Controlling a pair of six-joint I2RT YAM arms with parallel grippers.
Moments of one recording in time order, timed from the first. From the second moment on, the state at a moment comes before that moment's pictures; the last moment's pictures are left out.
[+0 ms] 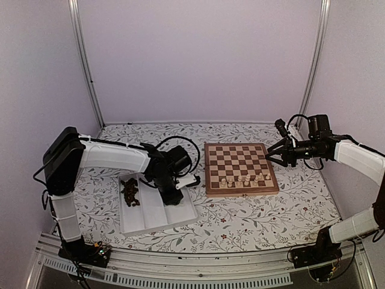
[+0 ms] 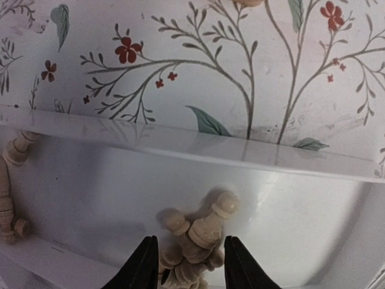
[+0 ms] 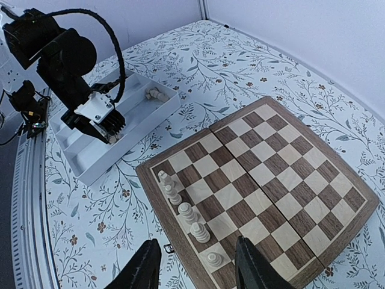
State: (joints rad) left arm -0.90 1.92 1.28 -0.69 -0.03 0.24; right arm 0.13 1.30 0.89 -0.36 -0.88 -0.48
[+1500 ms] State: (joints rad) left arm -0.72 1.64 1.03 -0.44 0.45 0.09; right arm 0.72 1.78 1.45 -0.58 -0.77 -0.47
